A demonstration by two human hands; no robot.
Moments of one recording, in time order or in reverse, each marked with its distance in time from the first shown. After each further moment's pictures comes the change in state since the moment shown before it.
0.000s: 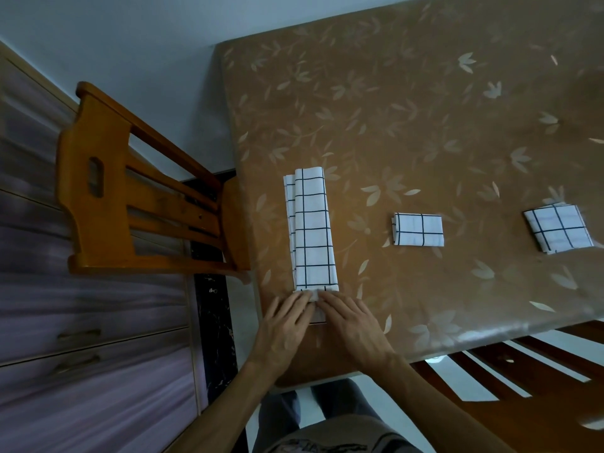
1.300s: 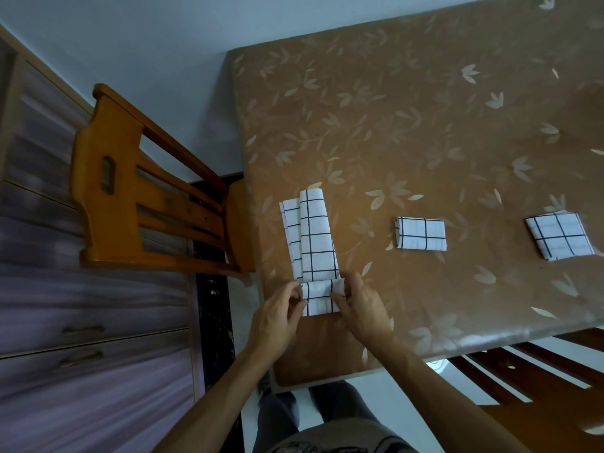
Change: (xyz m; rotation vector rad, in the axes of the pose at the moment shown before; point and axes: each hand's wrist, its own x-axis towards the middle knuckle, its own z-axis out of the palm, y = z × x) left_hand 0.017 -0.007 -0.033 -0.570 -0.061 -0.535; right_hand 0.037 0.002 -0.028 0.457 -0.124 0.637
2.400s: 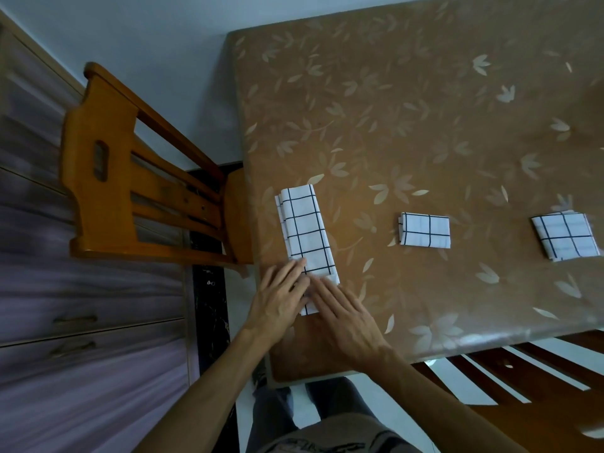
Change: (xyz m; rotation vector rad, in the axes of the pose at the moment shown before) left_hand 0.031 -0.024 0.013 0.557 0.026 0.421; right_hand -0.019 0.021 0.031 -0.608 0.048 -0.678
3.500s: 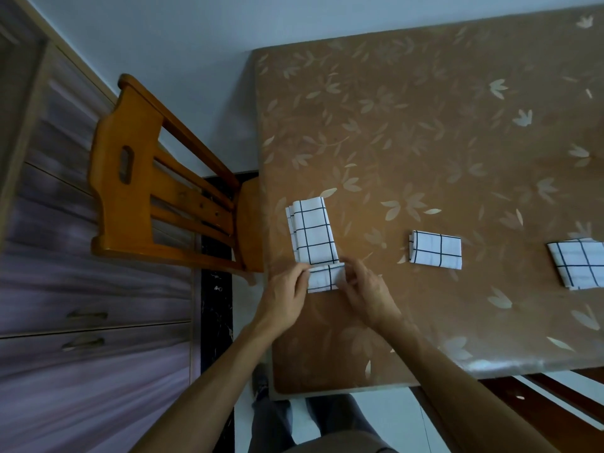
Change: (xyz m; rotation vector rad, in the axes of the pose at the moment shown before) left_hand 0.030 0.007 -0.042 -0.702 0.071 -0.429; right_hand 0.058 0.048 -0.036 0.647 -0.034 0.458
